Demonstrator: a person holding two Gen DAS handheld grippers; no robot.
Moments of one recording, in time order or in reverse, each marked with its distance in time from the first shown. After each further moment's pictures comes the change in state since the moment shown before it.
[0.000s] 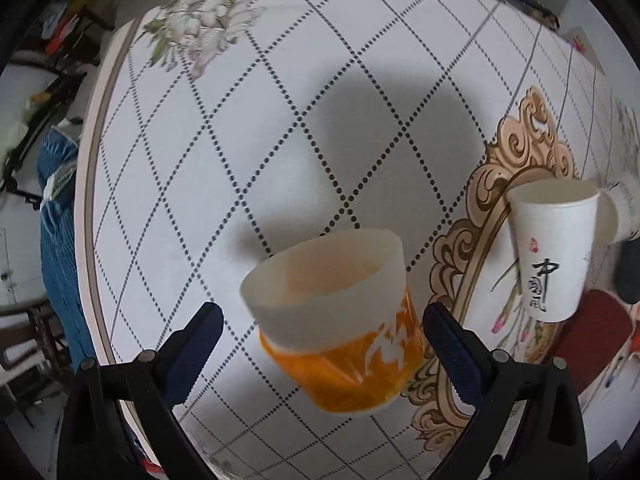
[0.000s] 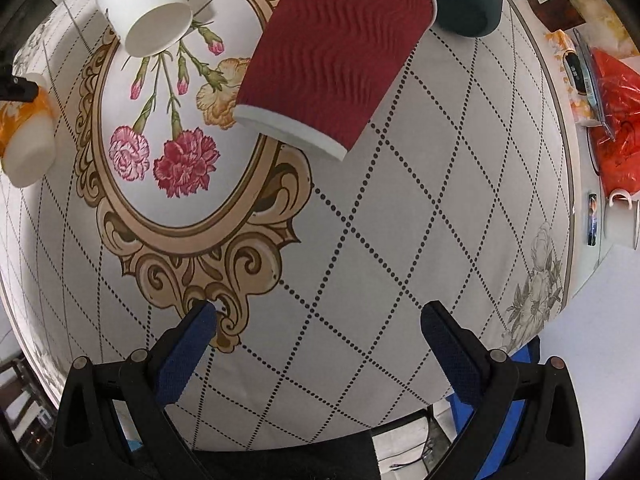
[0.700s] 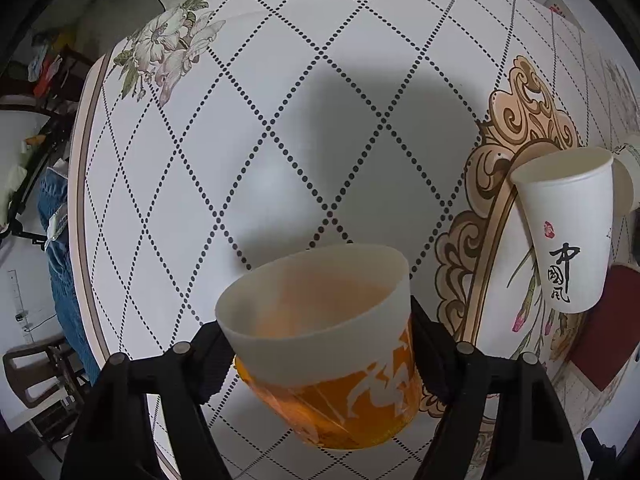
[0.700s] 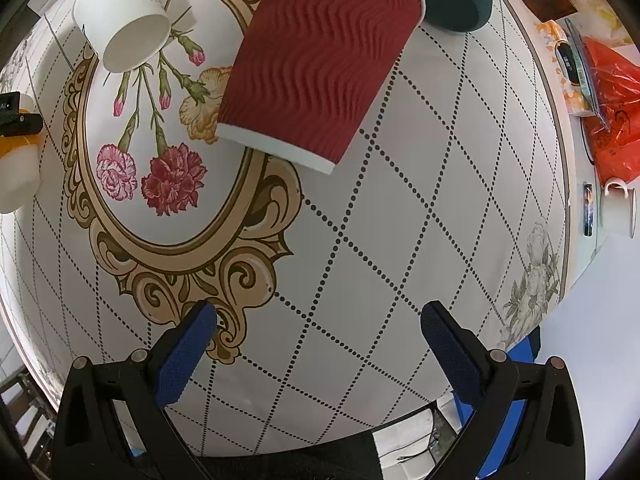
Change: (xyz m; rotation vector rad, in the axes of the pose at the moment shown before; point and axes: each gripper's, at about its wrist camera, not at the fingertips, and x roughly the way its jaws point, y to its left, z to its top) left arm 0.011 -0.009 0.001 0.176 -0.061 0.026; right arm 0.002 -0.004 0.007 0.045 0.001 -0.009
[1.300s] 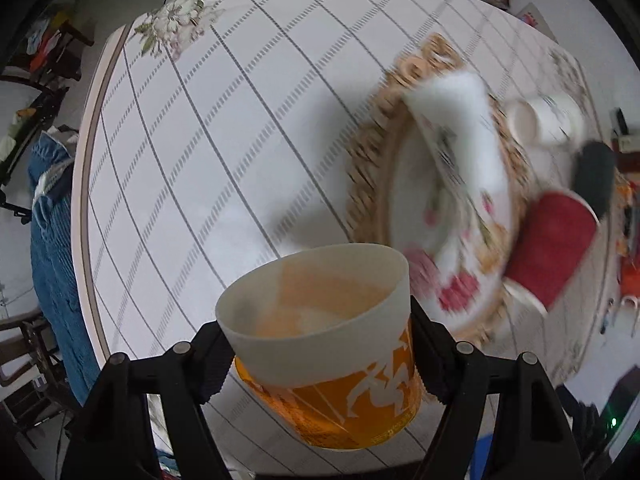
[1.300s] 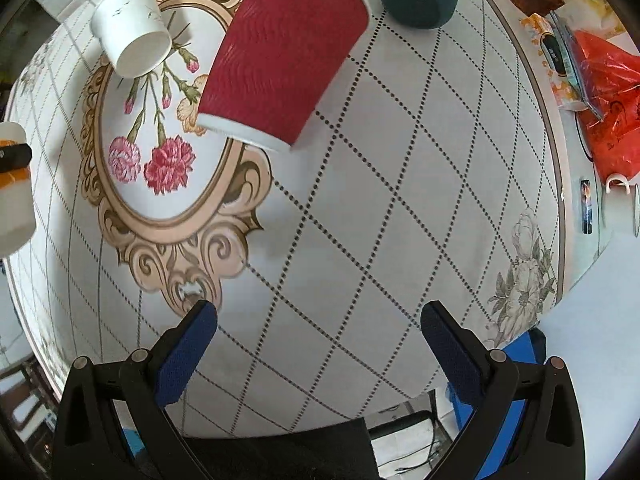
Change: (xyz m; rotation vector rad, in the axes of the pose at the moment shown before) left arm -0.079 -0.006 -0.107 -0.048 0.009 -0.124; right arm -0.030 -0.067 -0.053 -0.054 -0.061 0.065
